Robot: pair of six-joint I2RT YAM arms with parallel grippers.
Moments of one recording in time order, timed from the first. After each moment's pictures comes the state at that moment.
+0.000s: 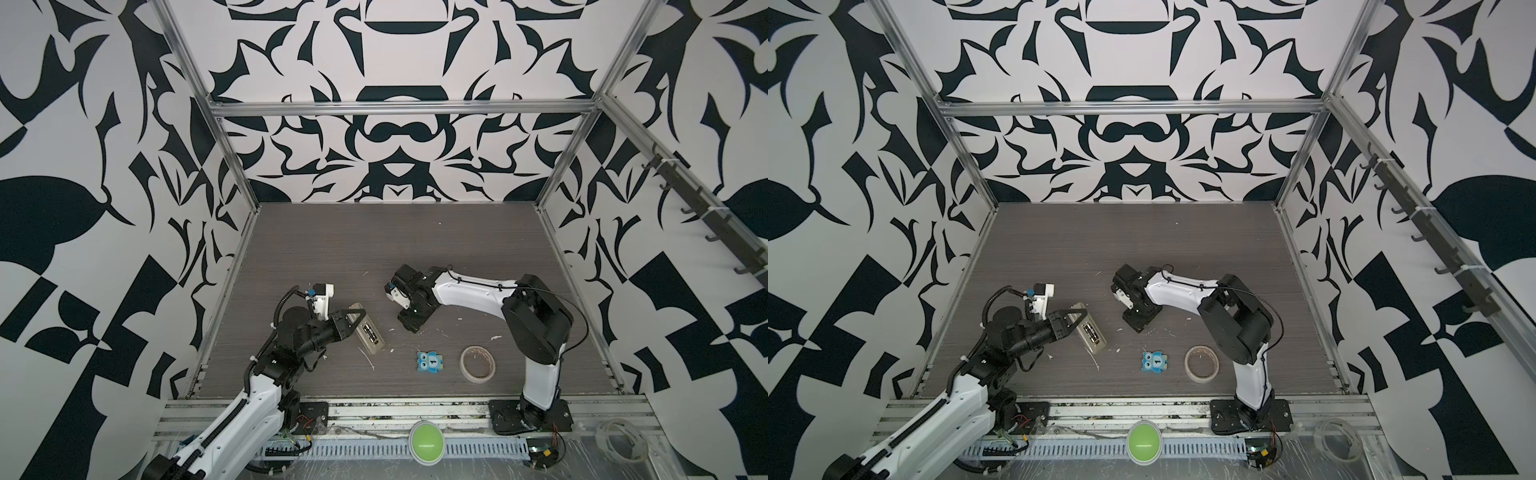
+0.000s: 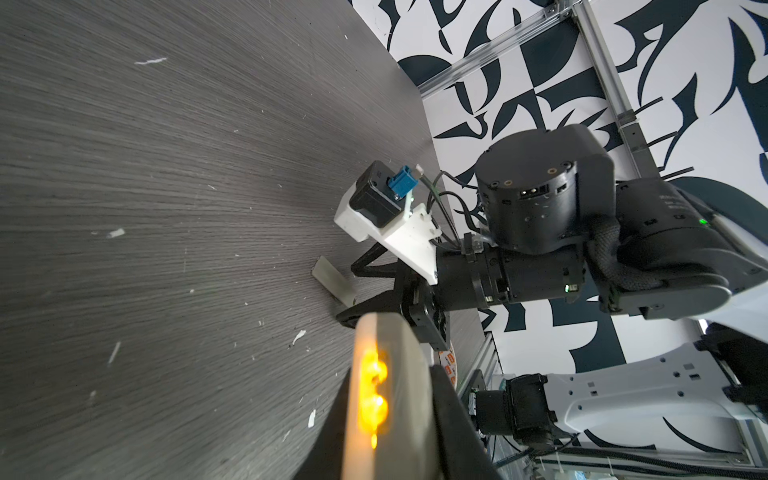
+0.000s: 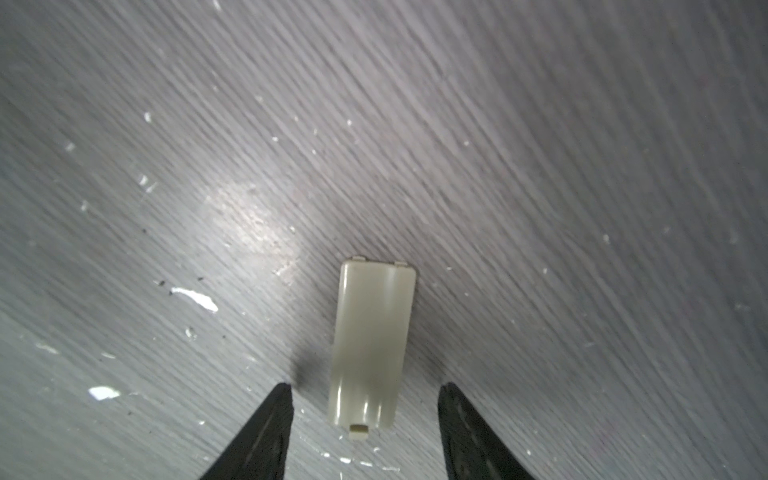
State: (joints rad) left arm -0.42 0.67 0.17 0.20 0.54 -0.91; right arm 0.83 1.91 1.28 -0.78 -0.04 0.01
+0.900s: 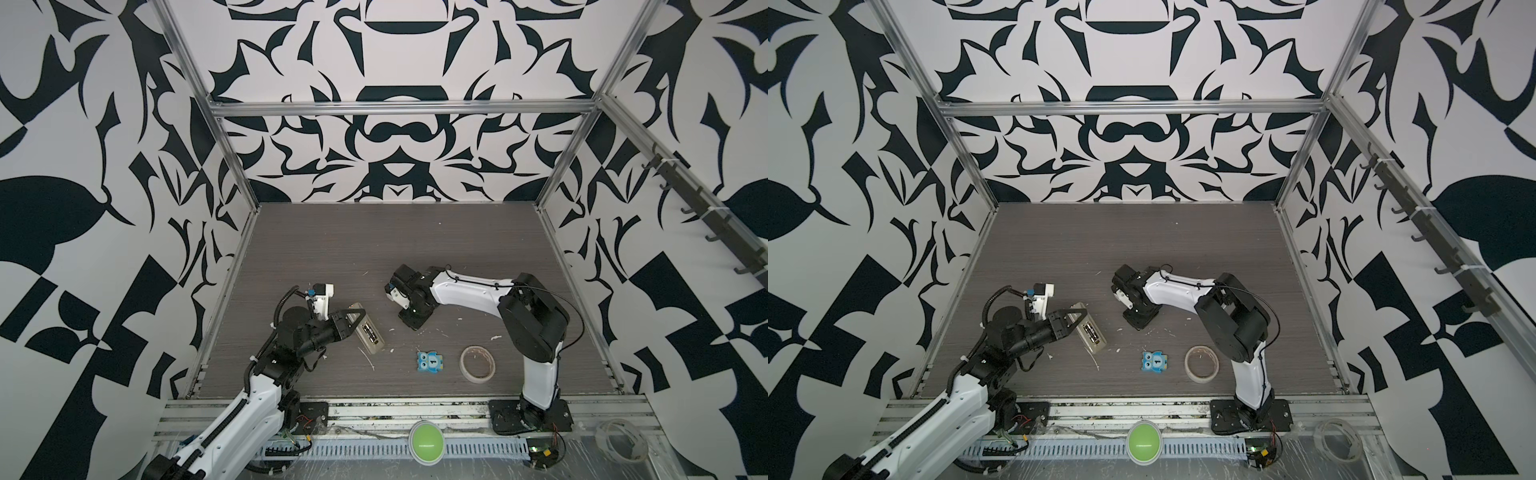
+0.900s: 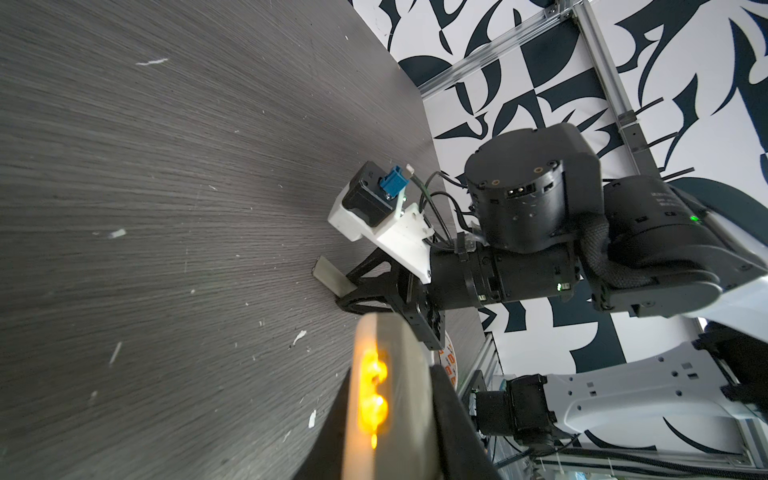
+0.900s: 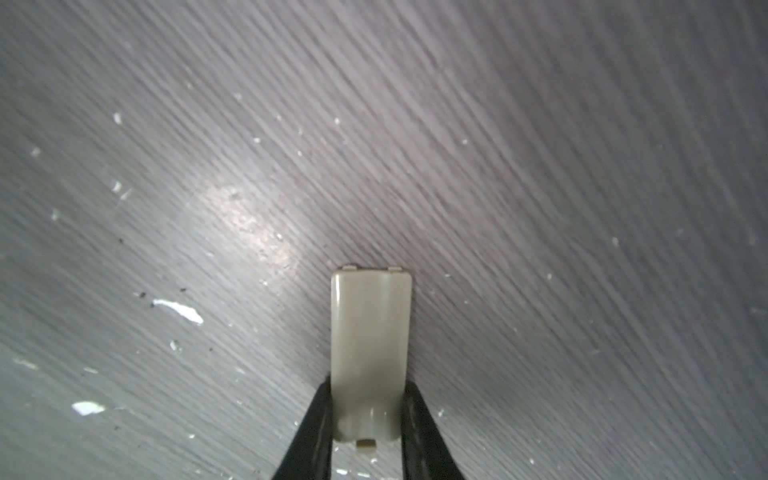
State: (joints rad) left arm -0.42 0.67 0.17 0.20 0.54 -0.91; right arm 0.83 1.93 1.29 -0.78 -0.03 0.02
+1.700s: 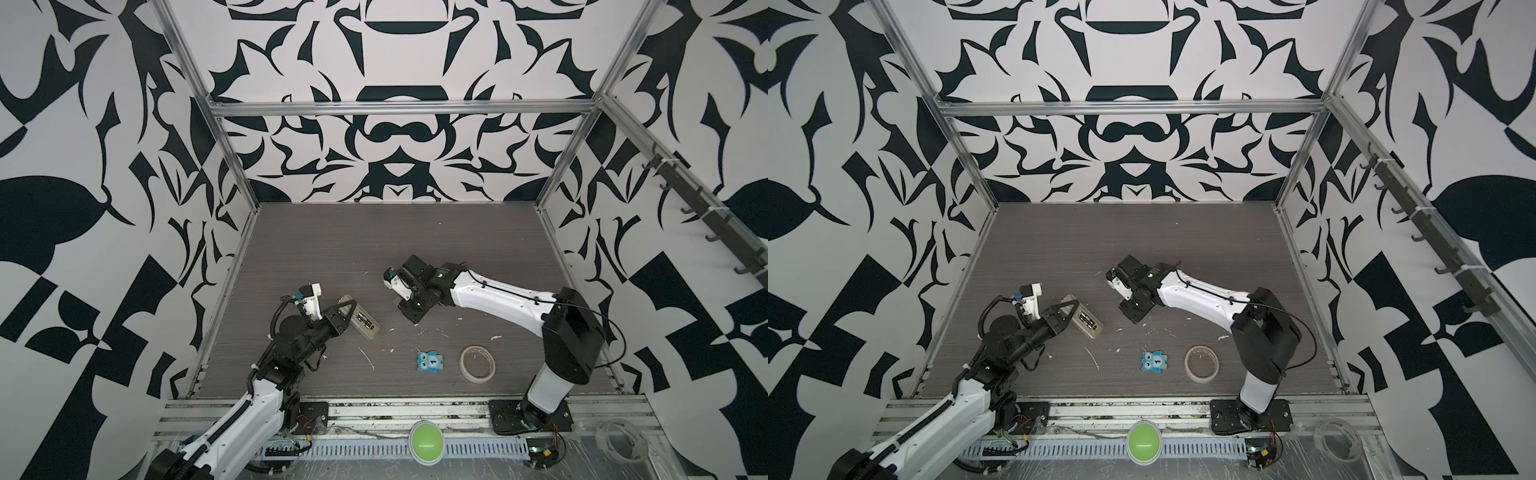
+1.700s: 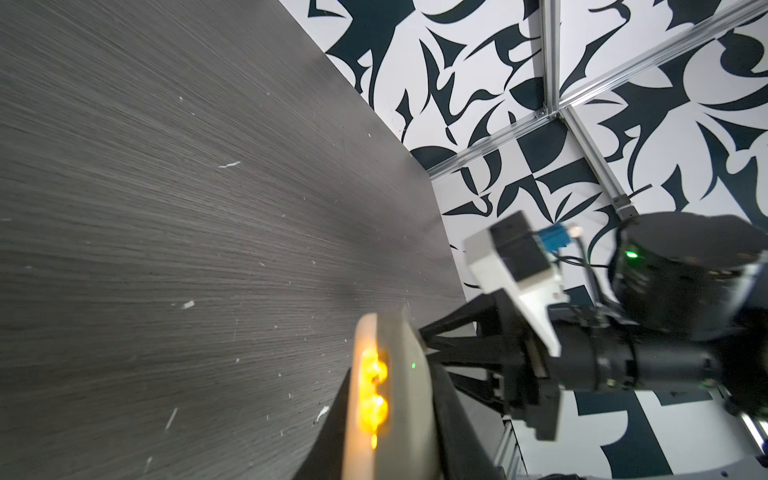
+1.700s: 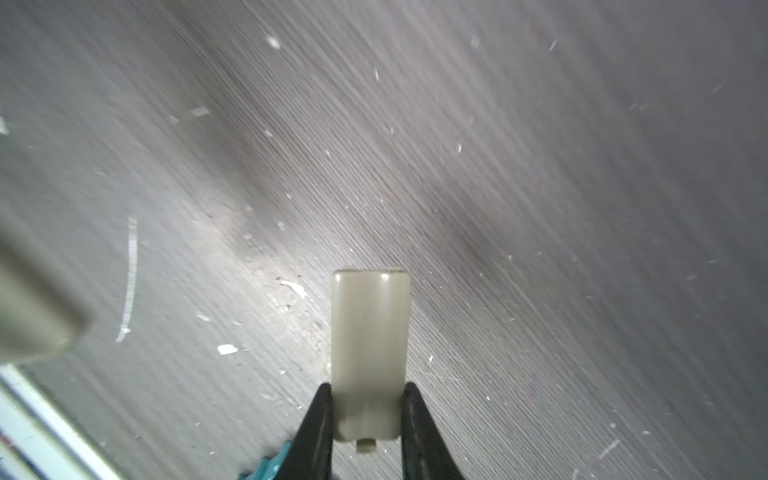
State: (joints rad) left arm -0.42 0.67 0.06 0.46 0.31 -0.98; right arm 0.87 1.69 1.28 -0.75 -0.05 0.02
